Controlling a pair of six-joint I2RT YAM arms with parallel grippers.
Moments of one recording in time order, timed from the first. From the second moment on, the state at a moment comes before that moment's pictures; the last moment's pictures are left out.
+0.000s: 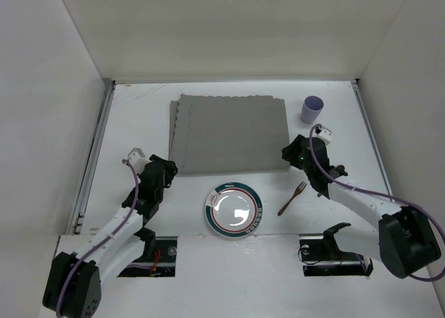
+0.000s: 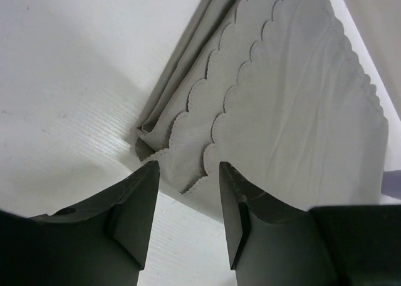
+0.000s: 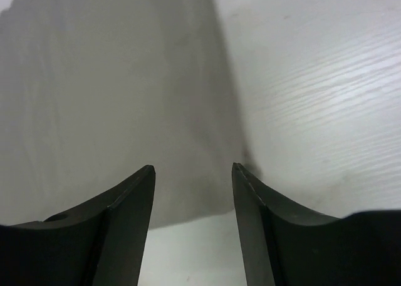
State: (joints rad) left arm -0.38 0.80 0.24 0.03 -0.43 -1.00; right arm 0.37 1.17 0.52 0.08 0.26 0.77
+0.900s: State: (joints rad) left arm -0.38 1.02 0.30 0.26 -0.42 -0.94; right arm 0.82 1.15 0.43 -0.09 0.02 0.78
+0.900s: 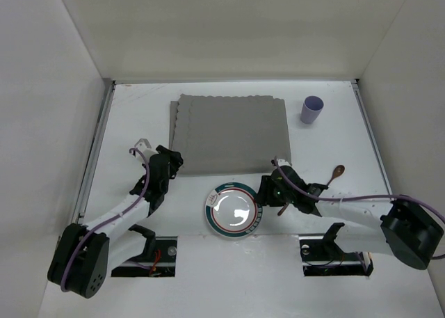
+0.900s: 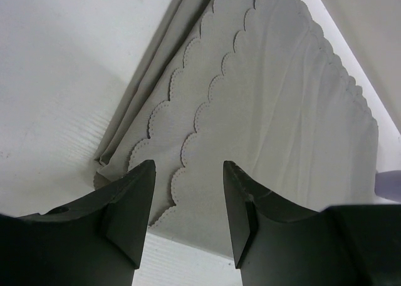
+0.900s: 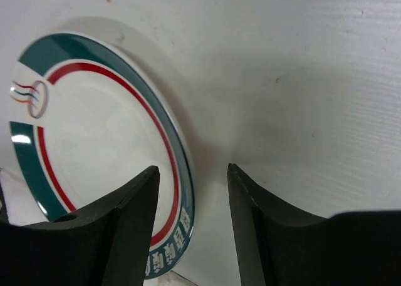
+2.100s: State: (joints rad) left arm -0.23 1.08 0.22 0.41 -0.38 -1.00; right arm 0.45 1.70 1.06 0.19 -0.16 0.87
